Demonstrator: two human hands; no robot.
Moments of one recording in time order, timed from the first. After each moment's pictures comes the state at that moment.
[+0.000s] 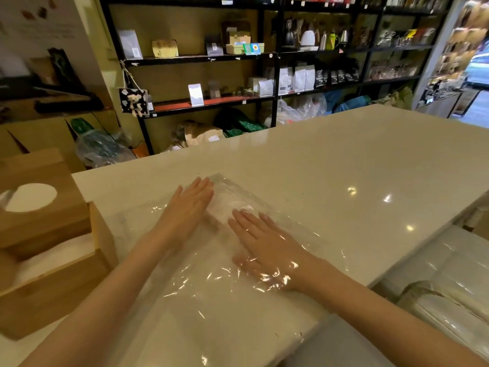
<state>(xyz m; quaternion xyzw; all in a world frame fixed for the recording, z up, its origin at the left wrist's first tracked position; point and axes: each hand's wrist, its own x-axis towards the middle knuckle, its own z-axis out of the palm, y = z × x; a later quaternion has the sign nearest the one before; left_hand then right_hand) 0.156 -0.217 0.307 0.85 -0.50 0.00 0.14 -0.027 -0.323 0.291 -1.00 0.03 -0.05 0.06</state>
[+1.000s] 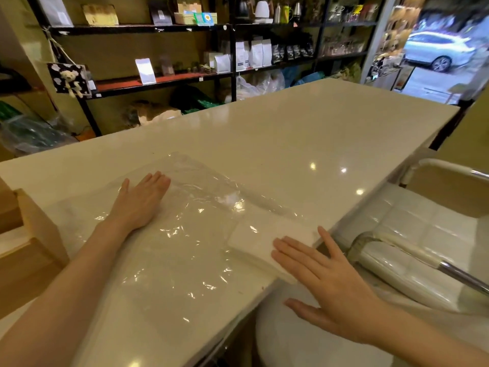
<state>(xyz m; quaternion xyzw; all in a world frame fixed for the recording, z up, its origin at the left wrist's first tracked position) 0.157 -0.218 0.292 0.87 -0.49 0.02 -0.02 -0.195 -0.310 0.264 -0.98 0.08 -0.16 -0.03</state>
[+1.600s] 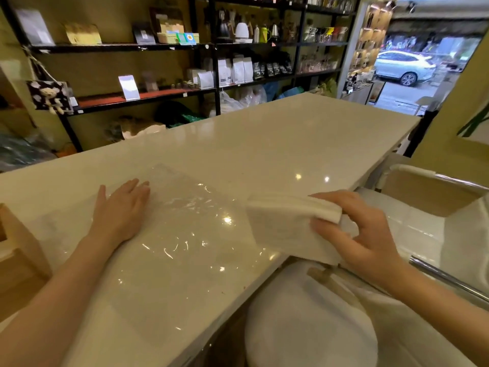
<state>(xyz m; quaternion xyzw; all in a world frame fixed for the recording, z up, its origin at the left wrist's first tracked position) 0.156 -0.213 0.289 0.88 -0.45 0.06 0.15 -0.211 -0.324 0.346 -0.85 0.15 -0.43 0.24</state>
